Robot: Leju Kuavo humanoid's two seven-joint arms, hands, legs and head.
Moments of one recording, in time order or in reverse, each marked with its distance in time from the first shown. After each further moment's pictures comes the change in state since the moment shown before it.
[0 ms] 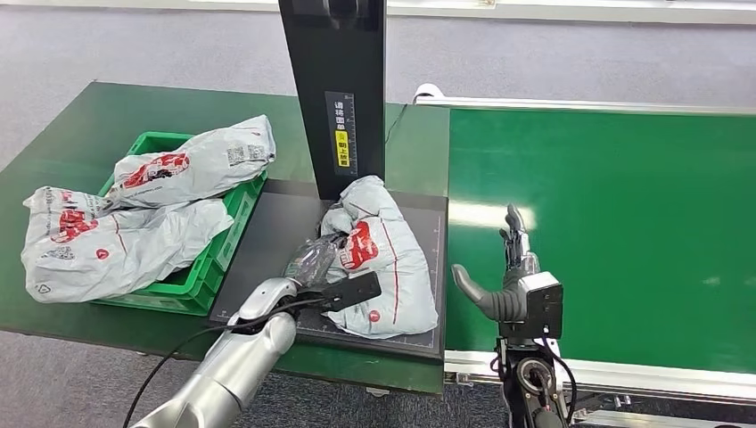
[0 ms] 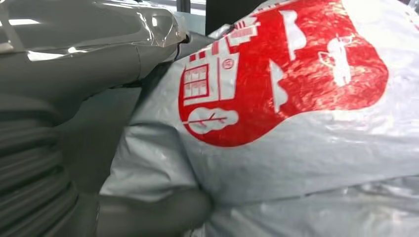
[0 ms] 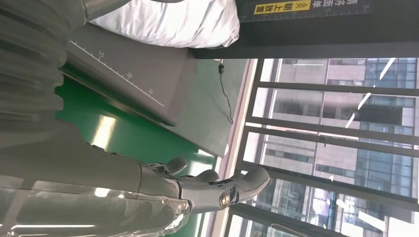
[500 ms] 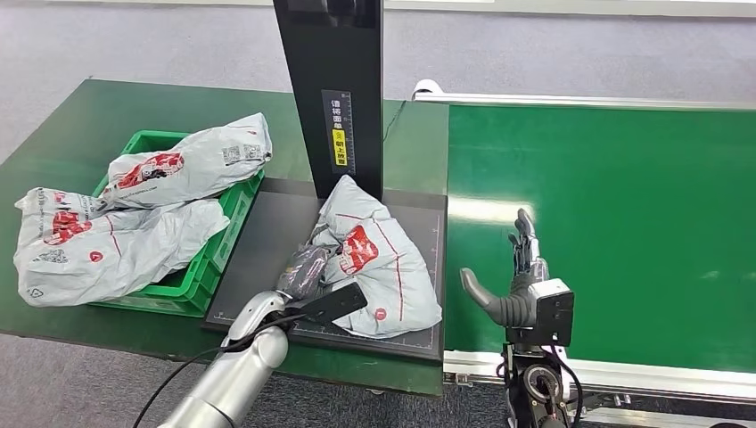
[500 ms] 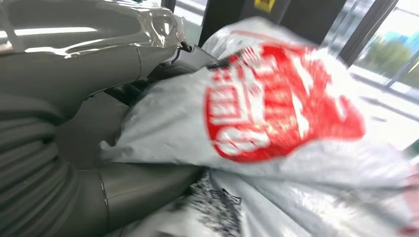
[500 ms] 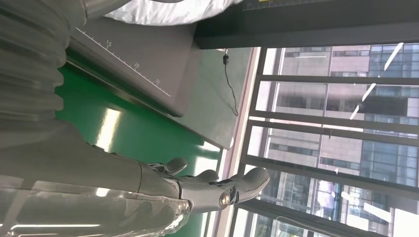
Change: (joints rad) left arm 0.104 0.010 0.028 -0.120 0.159 0.131 -0.202; right arm 0.031 -0.002 -0.017 -0.038 -0.020 0.000 0.003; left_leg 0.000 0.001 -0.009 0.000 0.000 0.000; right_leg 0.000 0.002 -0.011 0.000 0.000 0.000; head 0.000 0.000
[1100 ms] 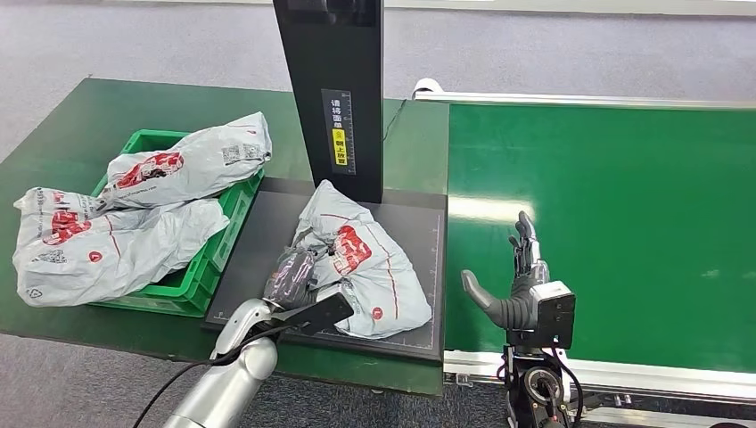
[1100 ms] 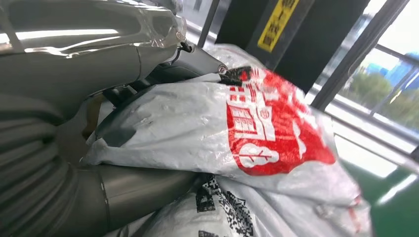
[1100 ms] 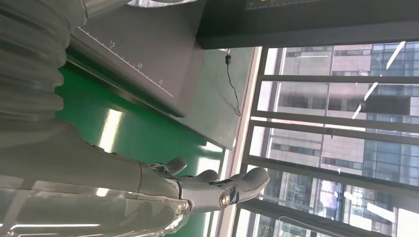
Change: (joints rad) left arm 0.074 0.029 0.000 -0.129 0.025 0.058 -0.044; right arm 0.007 -0.001 0.000 -0.001 -0.007 0.000 -0.001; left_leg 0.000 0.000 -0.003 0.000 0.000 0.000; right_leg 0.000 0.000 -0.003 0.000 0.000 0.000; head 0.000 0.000
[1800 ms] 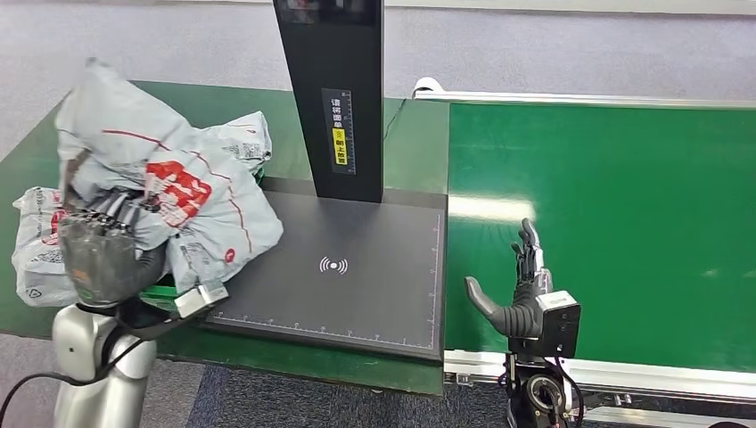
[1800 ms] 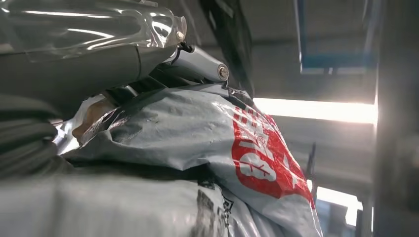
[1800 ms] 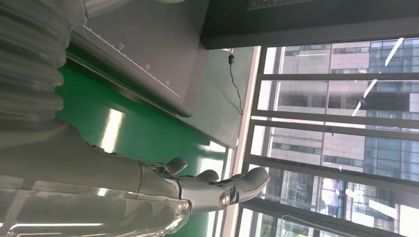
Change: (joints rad) left arm 0.156 0.132 0.382 -0.655 -0.245 0.423 -0.191; right arm 0.029 -0.006 -0.002 -0.003 -0.027 -0.002 -0.025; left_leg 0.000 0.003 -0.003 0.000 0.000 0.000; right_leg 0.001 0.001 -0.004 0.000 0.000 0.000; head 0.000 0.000
